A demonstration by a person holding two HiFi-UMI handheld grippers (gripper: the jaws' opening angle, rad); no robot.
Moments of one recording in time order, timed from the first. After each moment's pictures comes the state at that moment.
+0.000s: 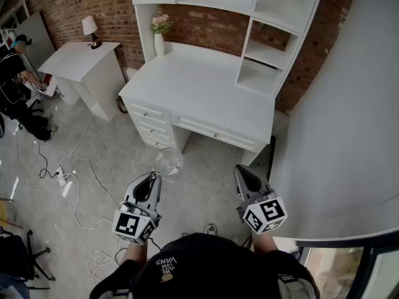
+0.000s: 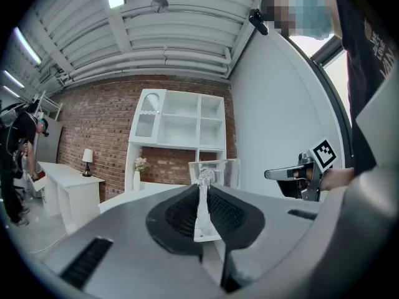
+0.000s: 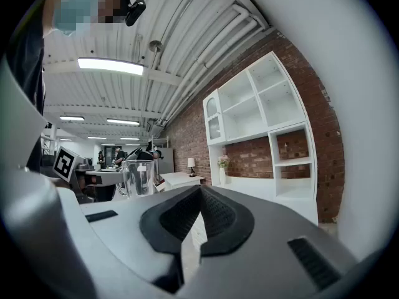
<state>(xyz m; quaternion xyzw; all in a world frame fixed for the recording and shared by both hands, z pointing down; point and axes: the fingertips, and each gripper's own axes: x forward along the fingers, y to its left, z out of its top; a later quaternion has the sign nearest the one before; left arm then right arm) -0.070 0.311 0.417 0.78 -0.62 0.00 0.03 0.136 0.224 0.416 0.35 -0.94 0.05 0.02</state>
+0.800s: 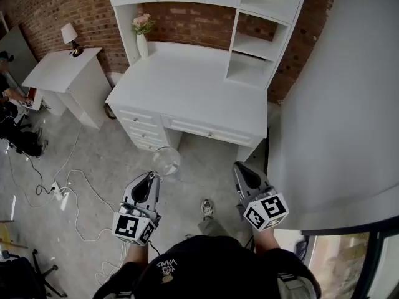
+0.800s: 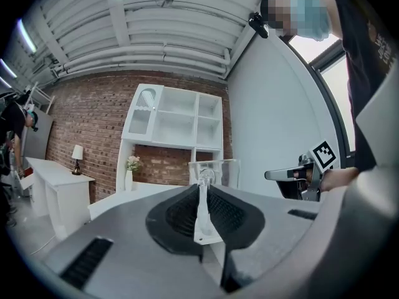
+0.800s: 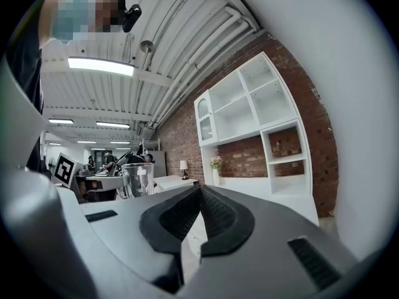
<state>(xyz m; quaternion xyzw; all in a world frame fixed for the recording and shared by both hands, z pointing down) -0.092 0.276 0.426 0.80 -0.60 -0.01 0.03 0.120 0.202 0.426 0.38 -0.92 0.07 0.00</state>
